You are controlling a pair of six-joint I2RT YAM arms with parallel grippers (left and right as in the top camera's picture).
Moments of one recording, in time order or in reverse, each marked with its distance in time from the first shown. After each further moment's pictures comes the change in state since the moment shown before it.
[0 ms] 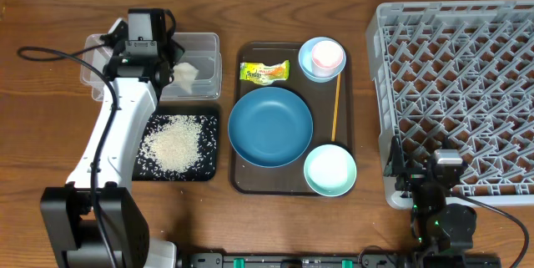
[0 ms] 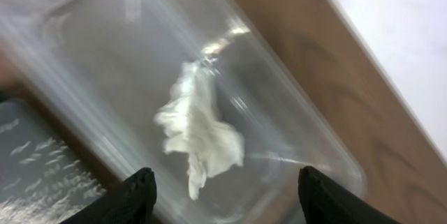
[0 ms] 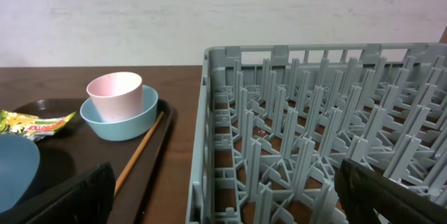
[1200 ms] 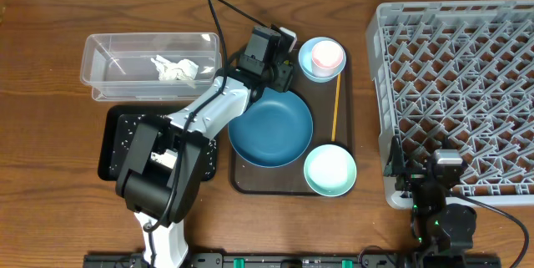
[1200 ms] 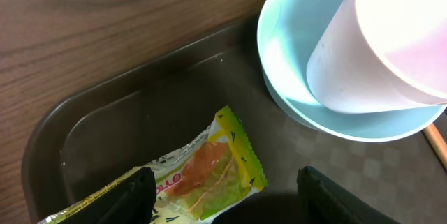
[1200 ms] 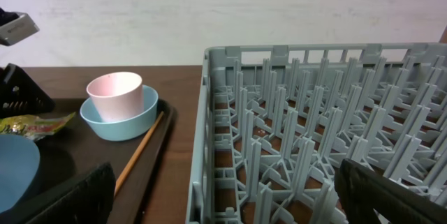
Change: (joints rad) left arm -0.428 0.338 -0.001 0.394 0.259 0.880; right arm 0.000 0.000 0.000 0.000 0.000 0.000
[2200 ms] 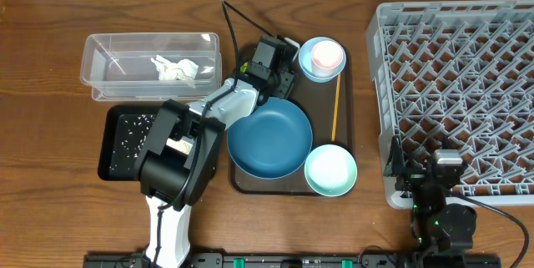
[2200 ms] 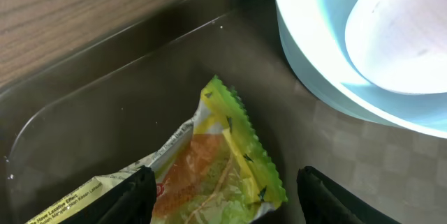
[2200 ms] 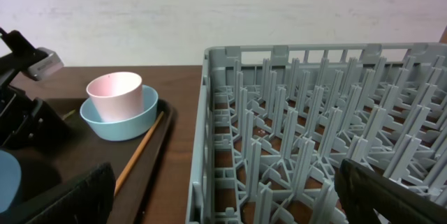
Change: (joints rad) left arm -0.014 0.119 0.000 0.079 -0.048 0.051; right arm 0.000 0.000 0.000 0.000 0.000 0.000
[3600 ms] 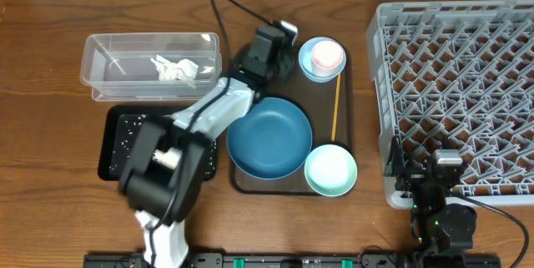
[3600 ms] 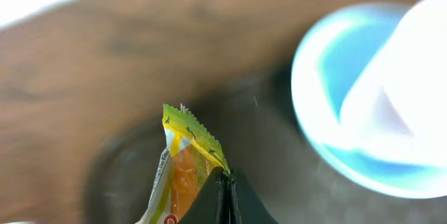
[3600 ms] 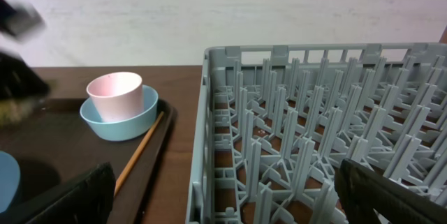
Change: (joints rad) left arm 0.000 -0.143 -0.001 0.036 -0.090 -0.033; right arm 0.000 0.000 0.000 0.000 0.000 0.000
